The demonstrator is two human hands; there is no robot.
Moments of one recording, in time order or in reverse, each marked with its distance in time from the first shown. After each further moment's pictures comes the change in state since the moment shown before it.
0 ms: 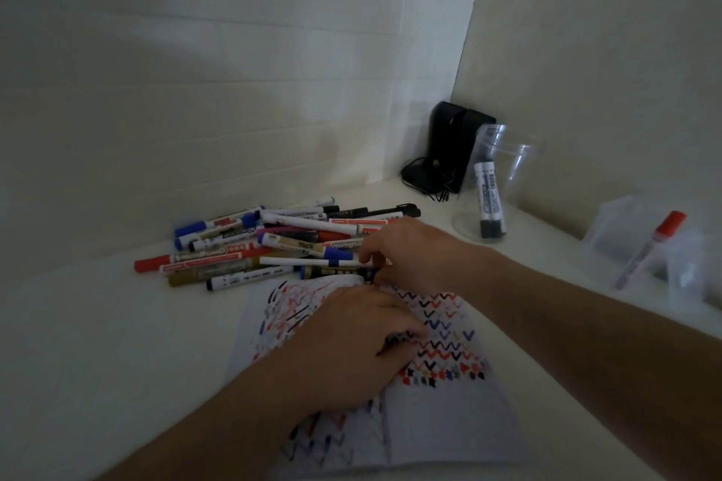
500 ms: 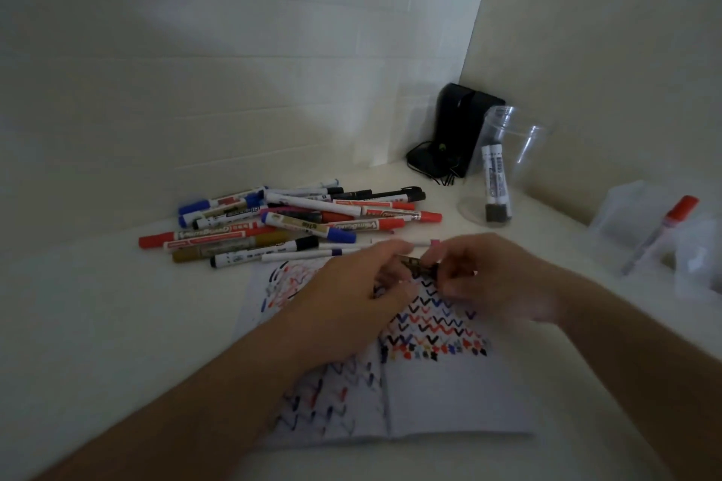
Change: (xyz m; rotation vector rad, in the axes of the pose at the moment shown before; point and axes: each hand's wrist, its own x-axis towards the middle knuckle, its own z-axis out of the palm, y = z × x) left_hand 0.003 0.004 -0.012 -0.338 0.058 -0.281; right_hand -0.093 0.043 0.012 0.743 -0.015 0.173
